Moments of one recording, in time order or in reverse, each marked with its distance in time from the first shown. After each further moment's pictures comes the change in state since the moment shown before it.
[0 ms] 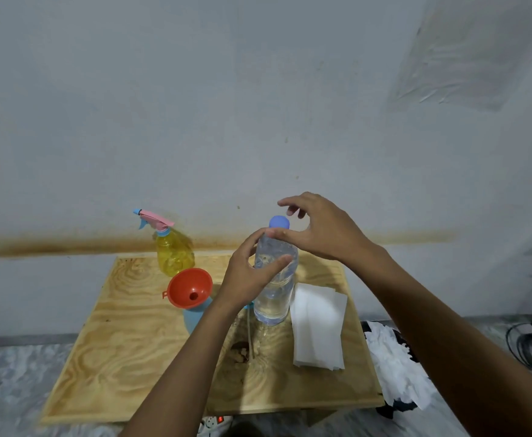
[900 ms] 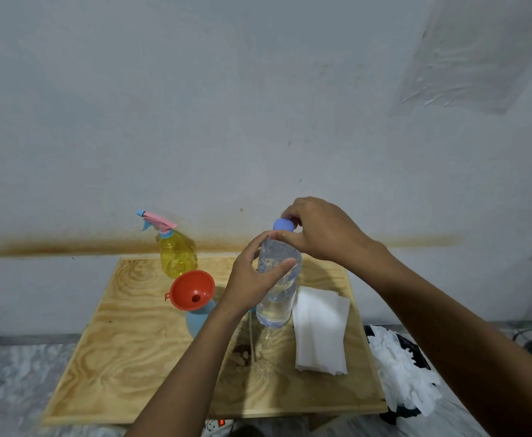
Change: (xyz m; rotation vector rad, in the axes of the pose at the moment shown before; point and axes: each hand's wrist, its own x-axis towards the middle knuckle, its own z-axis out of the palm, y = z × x) left_hand -0.003 0.005 0.003 -0.010 0.010 0.011; right_hand 0.010 -0.012 -0.003 -0.213 -0.066 -0.065
